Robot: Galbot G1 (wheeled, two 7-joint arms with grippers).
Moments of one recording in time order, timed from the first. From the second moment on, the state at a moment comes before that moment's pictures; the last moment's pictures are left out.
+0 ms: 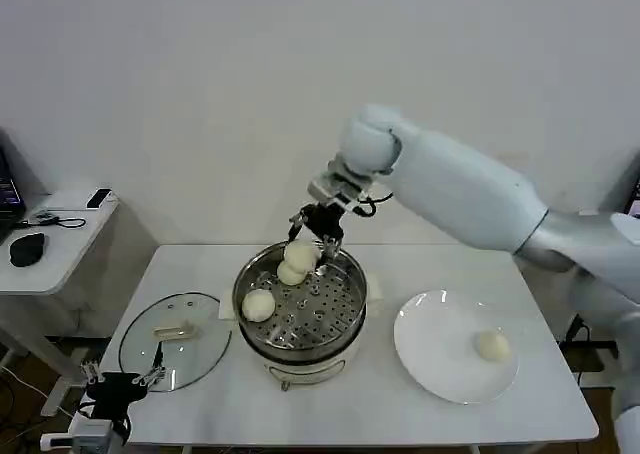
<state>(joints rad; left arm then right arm) 1.68 -1.51 -0.87 -2.19 0.16 0.21 0.13 0.39 1.22 -0.84 1.25 0.03 0.13 -1.36</state>
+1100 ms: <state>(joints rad) 1.66 -1.51 -0.88 -2.12 0.16 0.21 0.13 0.25 1.32 -0.94 1.37 -0.28 0.40 -1.31</state>
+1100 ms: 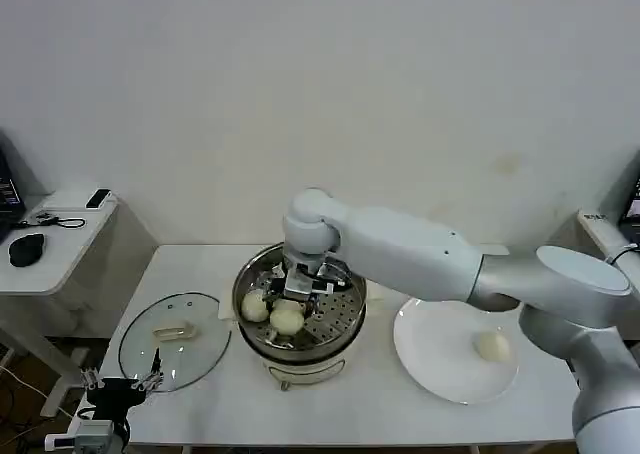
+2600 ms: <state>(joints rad) 1.64 -1.51 -0.86 -2.13 0.15 0.21 0.15 0.30 1.16 -0.87 1.48 -0.24 0.33 -1.27</state>
